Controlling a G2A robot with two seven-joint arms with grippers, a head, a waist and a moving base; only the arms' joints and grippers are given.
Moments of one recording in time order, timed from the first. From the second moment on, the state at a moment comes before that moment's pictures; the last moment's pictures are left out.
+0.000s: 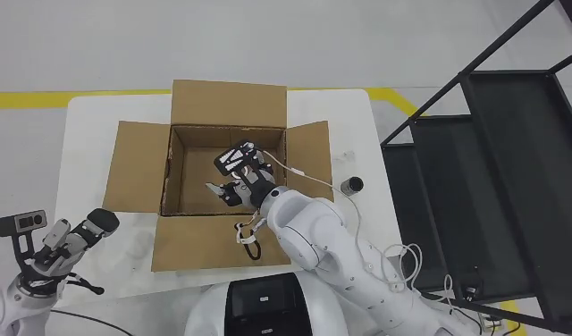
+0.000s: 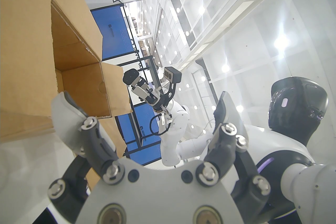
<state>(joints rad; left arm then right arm) 1.86 -1.07 -1.92 -1.63 -0.84 -0.64 -1.11 -1.24 -1.42 0.85 -1.95 -1.30 0.15 0.76</state>
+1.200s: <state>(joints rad) 1.86 -1.07 -1.92 -1.63 -0.84 -0.64 -1.11 -1.07 -1.49 0.80 -1.57 -1.10 0.34 0.82</state>
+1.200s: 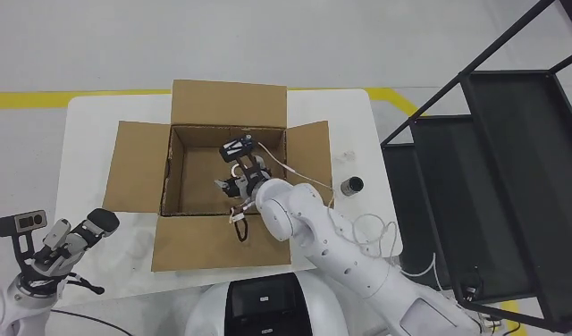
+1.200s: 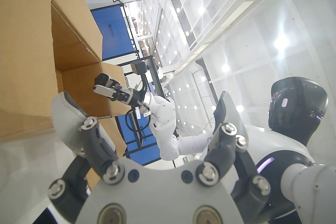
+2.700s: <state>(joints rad) 1.86 -1.07 -1.92 -1.63 -0.84 -0.64 -1.11 -0.89 -1.60 0.76 -1.16 -0.85 0.50 0.70</state>
